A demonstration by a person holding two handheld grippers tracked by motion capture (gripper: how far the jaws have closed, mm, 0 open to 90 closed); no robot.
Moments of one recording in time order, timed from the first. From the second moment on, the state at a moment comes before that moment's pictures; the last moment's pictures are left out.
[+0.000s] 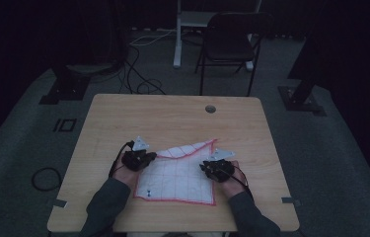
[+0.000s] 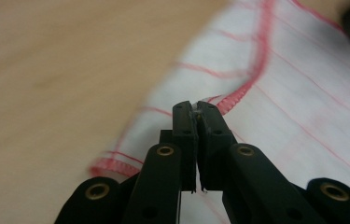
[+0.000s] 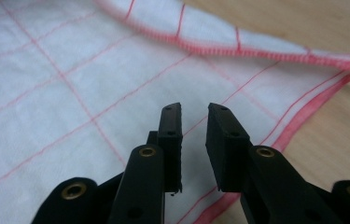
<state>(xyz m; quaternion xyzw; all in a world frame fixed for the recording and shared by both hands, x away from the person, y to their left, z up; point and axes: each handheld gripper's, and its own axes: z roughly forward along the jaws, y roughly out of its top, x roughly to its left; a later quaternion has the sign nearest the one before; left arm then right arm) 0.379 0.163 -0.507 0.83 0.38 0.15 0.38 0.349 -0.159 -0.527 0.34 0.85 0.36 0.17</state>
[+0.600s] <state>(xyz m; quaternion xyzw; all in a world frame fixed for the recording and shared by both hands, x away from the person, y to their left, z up) 0.422 0.207 -0.493 0.77 0.48 0.19 0.39 0.347 -0.166 -0.535 0.35 0.85 0.36 0.16</state>
